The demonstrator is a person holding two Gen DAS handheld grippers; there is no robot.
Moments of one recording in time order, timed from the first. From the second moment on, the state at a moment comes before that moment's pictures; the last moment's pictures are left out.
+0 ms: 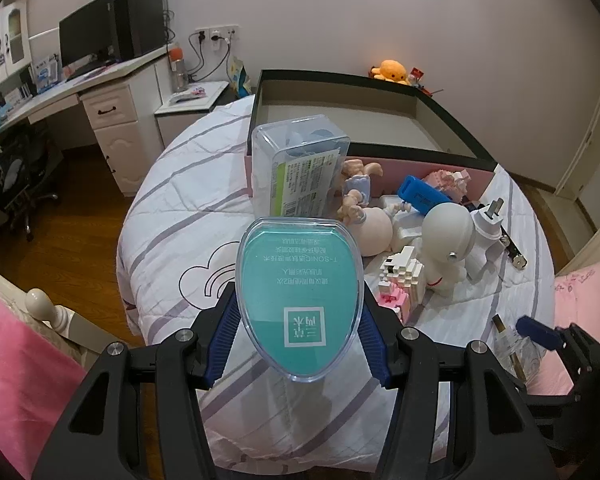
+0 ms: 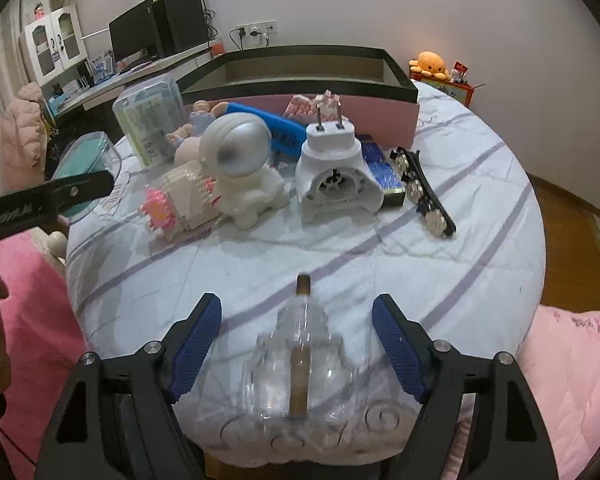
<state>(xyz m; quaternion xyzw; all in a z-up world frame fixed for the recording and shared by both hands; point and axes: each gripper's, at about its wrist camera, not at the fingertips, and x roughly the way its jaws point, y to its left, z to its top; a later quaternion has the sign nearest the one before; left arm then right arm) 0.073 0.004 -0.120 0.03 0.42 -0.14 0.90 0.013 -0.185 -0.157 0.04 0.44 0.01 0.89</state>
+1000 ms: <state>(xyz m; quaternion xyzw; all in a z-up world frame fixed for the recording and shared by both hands) 0.154 -0.035 -0.025 0.04 0.34 -0.12 0.93 0.157 -0.215 -0.037 0.04 0.34 0.06 0.94</state>
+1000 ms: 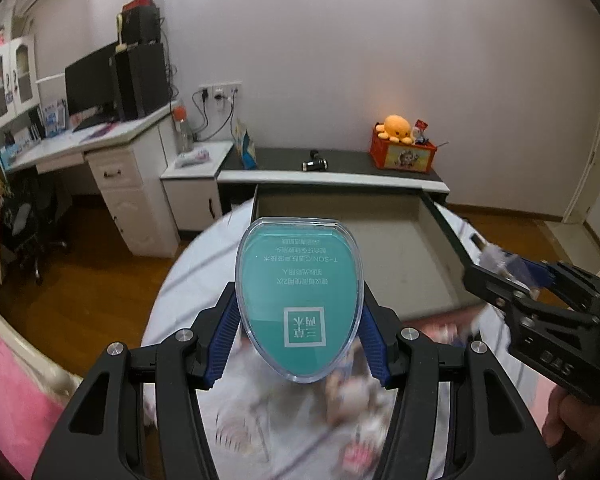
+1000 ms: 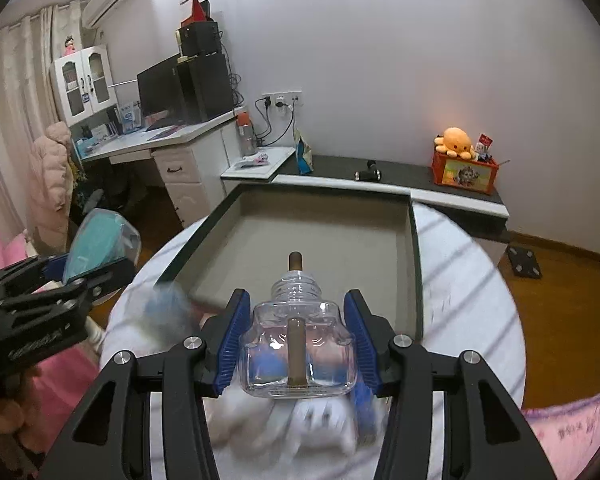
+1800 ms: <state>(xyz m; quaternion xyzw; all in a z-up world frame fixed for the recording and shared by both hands) 0.282 -0.085 -0.076 0.05 0.42 -0.08 0.90 0.294 -0.241 -0.114 0.06 0.47 0.03 0.88</state>
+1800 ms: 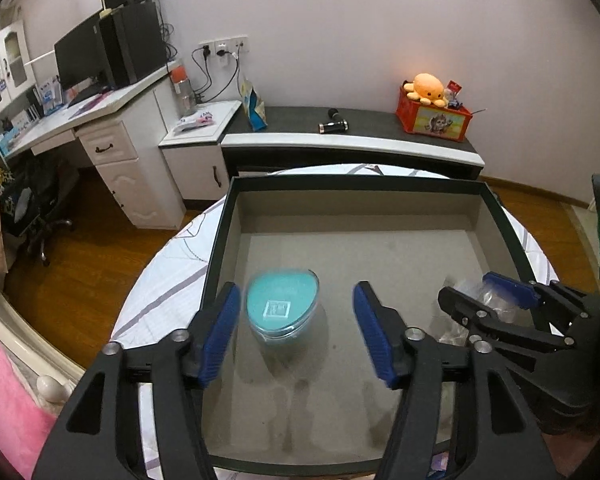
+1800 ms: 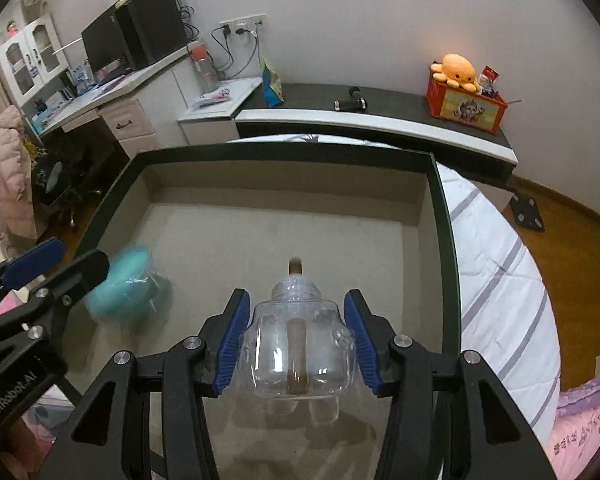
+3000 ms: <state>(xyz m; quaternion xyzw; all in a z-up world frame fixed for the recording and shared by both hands) 0.083 -0.003 -0.006 0.05 0.30 -0.01 0.95 0.062 -0.213 -0.025 0.12 0.30 -0.02 0.95</state>
